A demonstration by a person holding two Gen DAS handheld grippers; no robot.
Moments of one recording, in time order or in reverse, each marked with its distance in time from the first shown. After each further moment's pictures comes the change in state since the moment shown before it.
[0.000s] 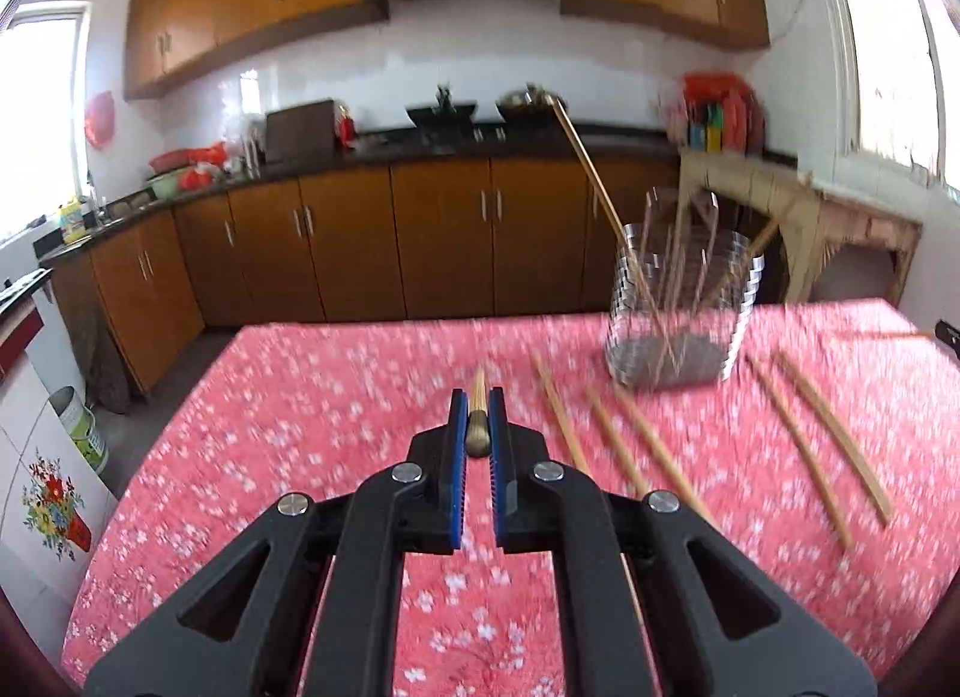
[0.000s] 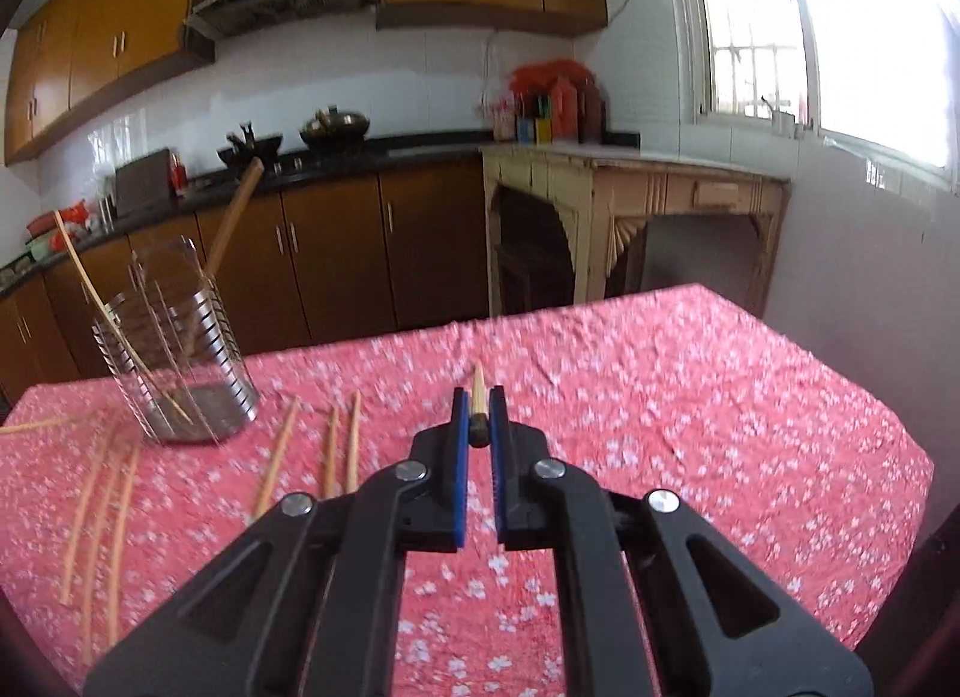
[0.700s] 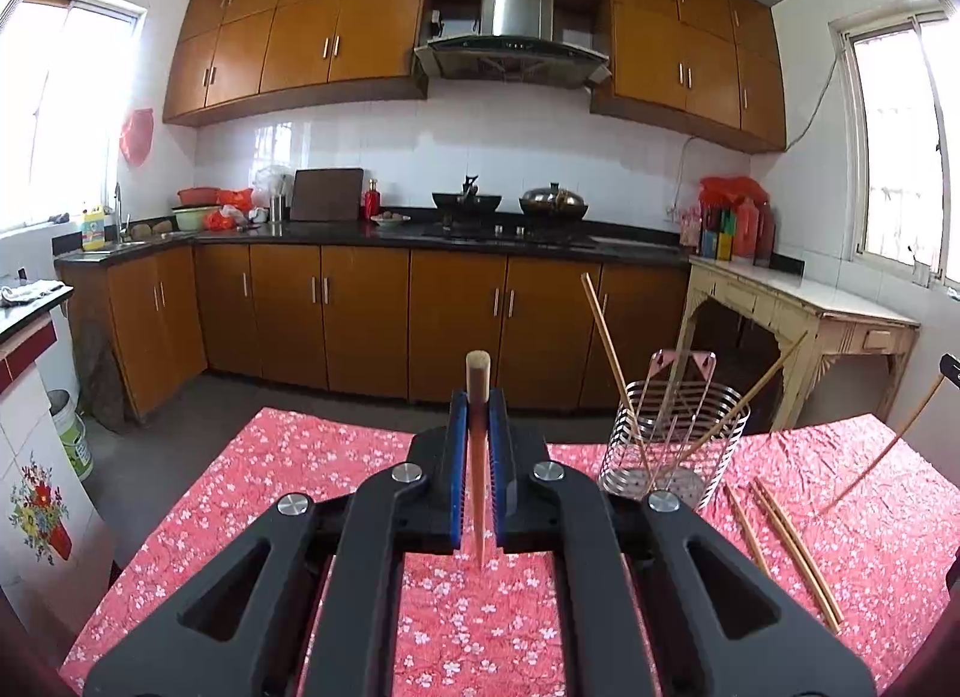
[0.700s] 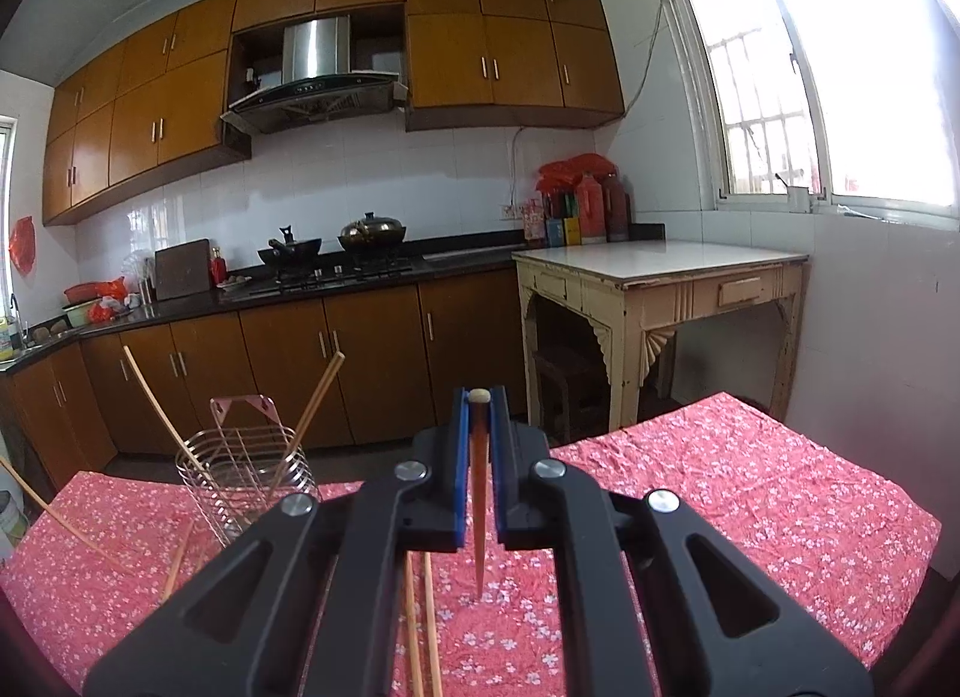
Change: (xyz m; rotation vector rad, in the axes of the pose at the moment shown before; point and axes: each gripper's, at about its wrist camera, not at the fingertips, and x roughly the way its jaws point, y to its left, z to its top) left arm -0.035 0.017 0.054 -0.103 -0.192 0.001; right arm -0.050 0.016 0.068 0.023 -0.202 0.086
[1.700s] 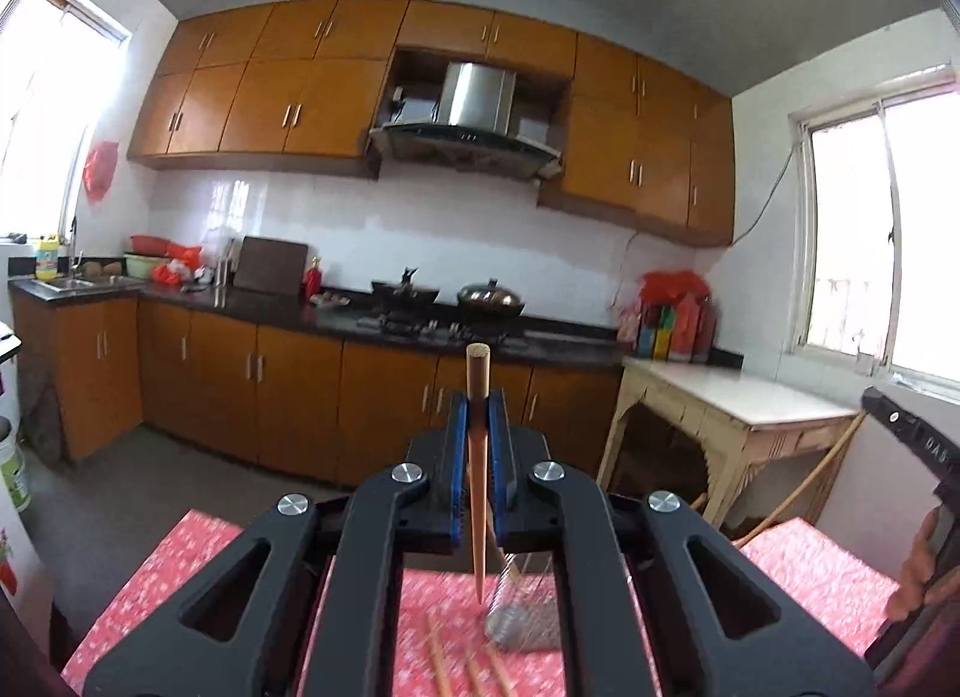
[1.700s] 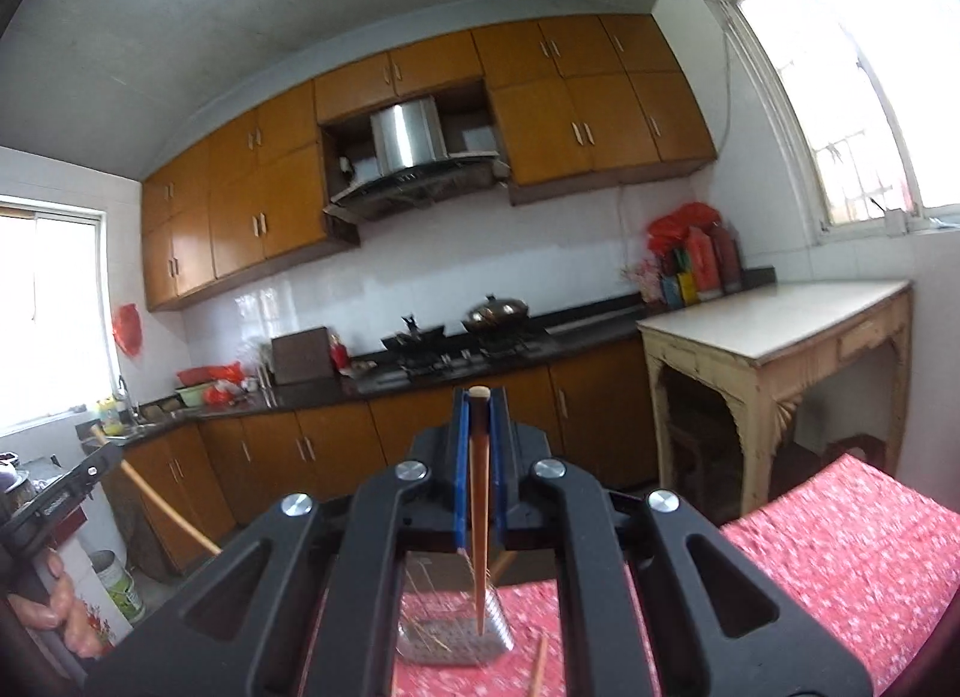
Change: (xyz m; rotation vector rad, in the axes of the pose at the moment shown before) left arm -0.014 -0.044 0.098 -0.067 -0.195 -0.157; right arm -0.028 0.064 0.102 0.088 -0.155 0.310
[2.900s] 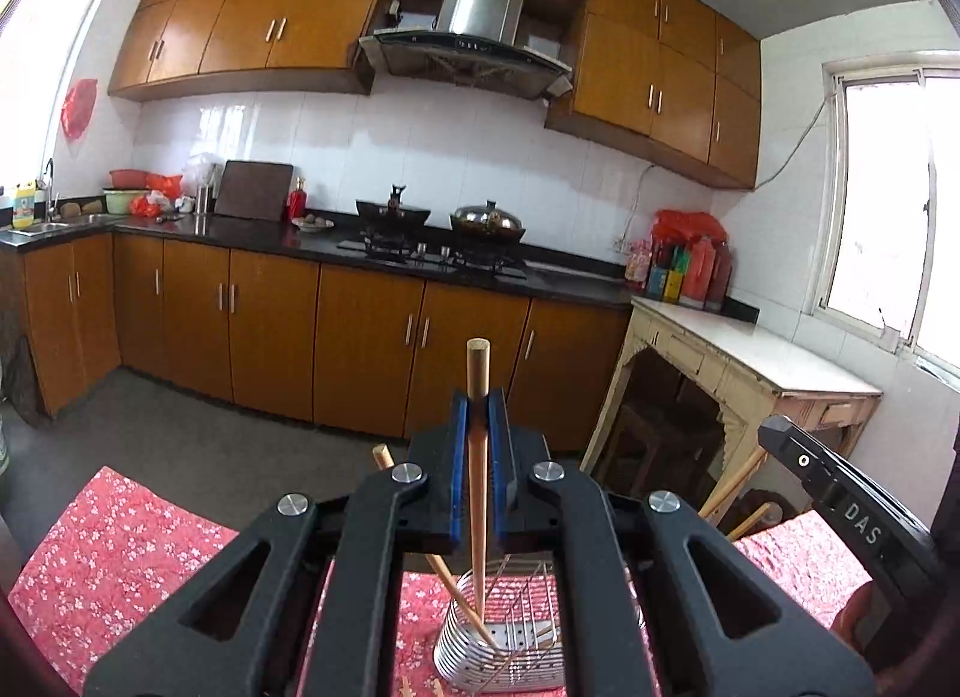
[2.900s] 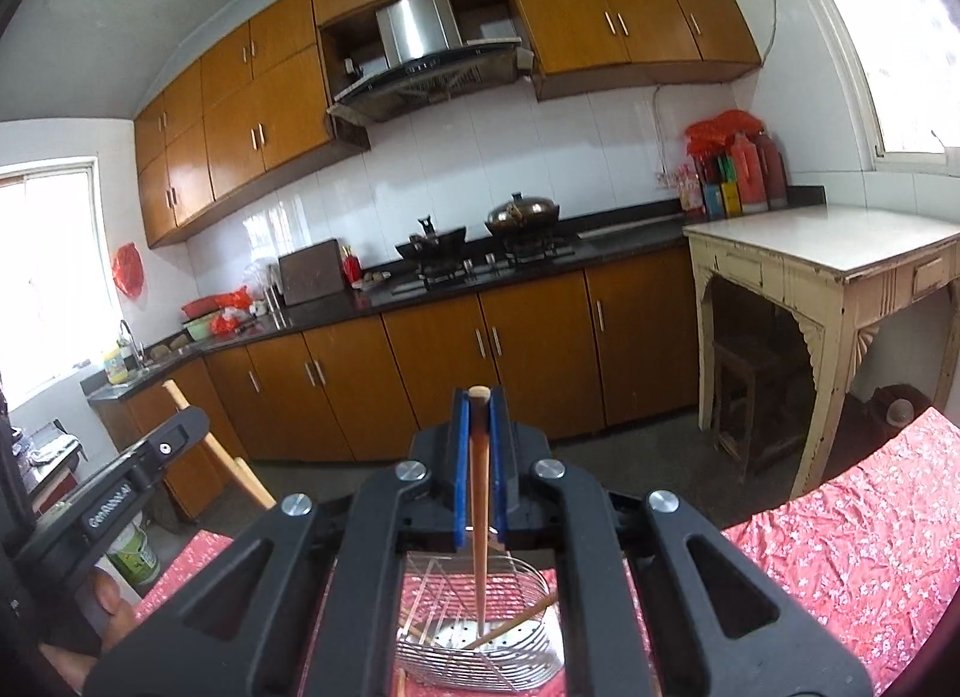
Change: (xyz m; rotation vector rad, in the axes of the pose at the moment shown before) left arm 0.142 -0.027 -0.050 -0.037 0.198 0.011; right arm 0.173 0.017 -0.075 0.013 0.266 0.020
